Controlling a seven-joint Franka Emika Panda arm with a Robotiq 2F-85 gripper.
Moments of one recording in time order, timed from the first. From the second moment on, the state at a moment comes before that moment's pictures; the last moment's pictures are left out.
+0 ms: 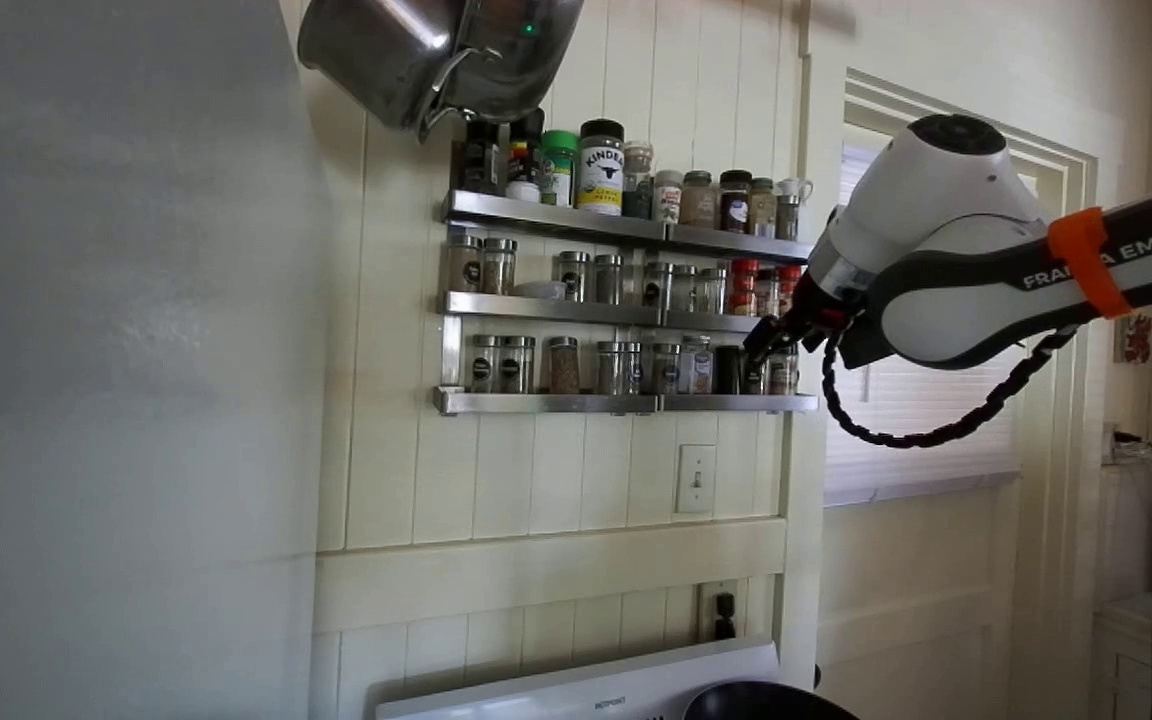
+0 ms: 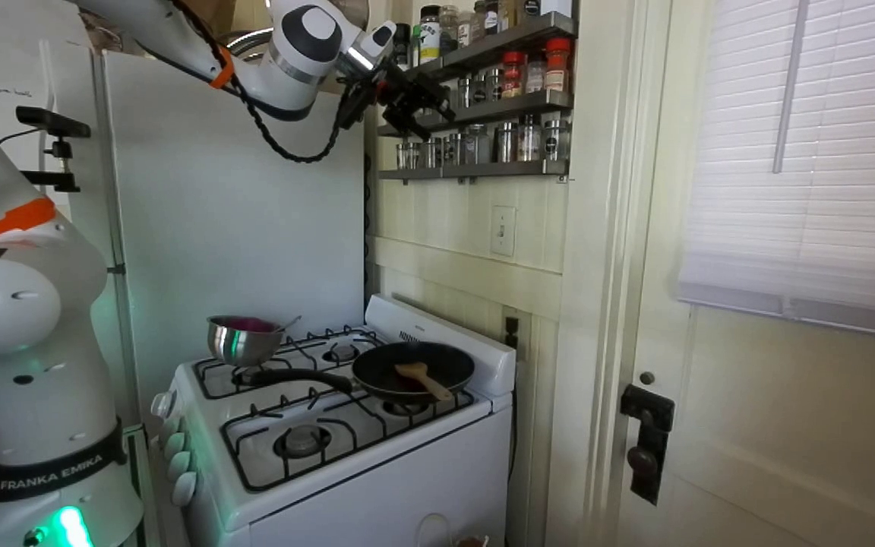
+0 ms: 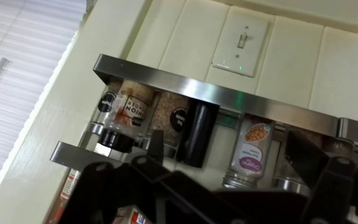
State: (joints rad) arm -0.15 -0.45 0.19 -2.20 -0.51 2.68 0.30
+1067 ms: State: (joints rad) arm -0.13 -0.36 0.16 -2.20 -0.43 2.95 0.18
